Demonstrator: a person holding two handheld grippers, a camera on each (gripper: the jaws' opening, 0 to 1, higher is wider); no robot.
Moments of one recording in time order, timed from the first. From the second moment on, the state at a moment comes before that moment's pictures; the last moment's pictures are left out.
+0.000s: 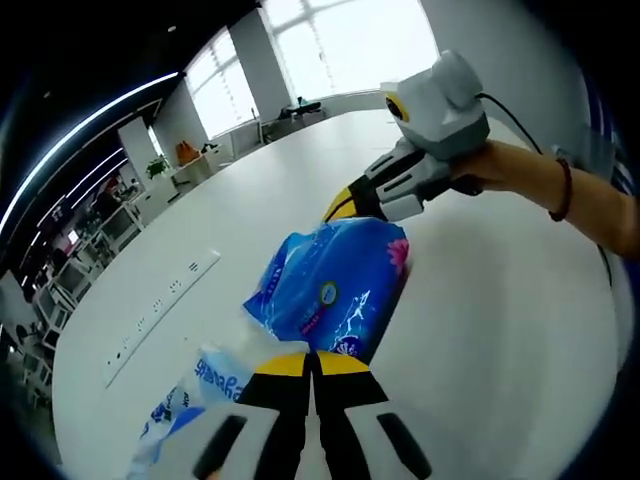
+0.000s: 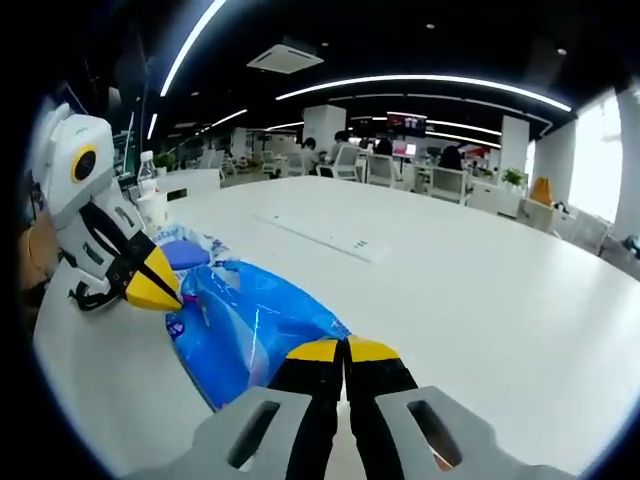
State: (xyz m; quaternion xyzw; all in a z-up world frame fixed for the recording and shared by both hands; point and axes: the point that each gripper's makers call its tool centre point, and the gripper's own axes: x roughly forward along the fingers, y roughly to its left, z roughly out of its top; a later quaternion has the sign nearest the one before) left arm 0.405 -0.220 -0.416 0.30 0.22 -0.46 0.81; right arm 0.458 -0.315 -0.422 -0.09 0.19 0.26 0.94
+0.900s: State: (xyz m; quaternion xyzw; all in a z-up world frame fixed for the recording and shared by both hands) left arm 0.387 -0.201 -0.383 0.25 0.19 -0.47 0.82; right arm 0.456 -0.348 -0.386 -0.06 0.14 0.20 0.97
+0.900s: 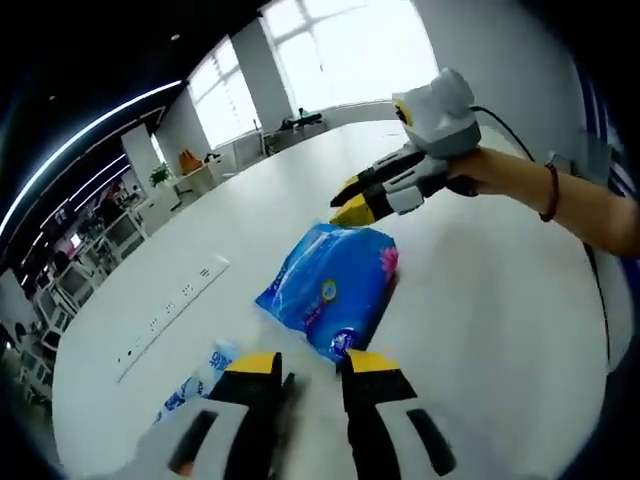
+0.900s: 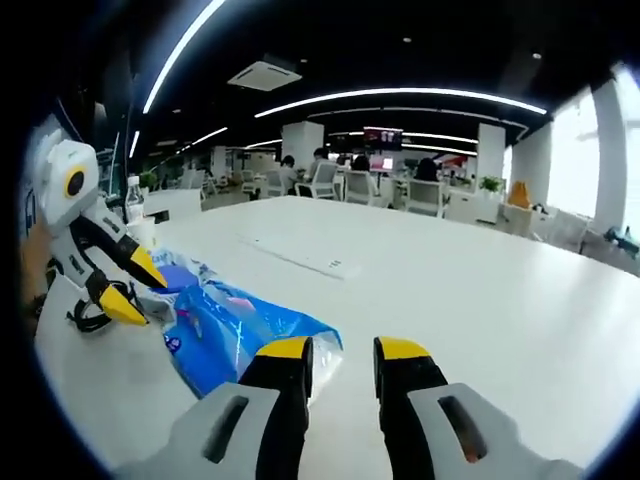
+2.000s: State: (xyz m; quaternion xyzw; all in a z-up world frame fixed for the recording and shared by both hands) left arm 0.334 -0.172 -0.355 0.11 0.15 -0.50 0.85; right arm 0.400 -0.304 -0.370 -0.05 0.15 0.24 0.96
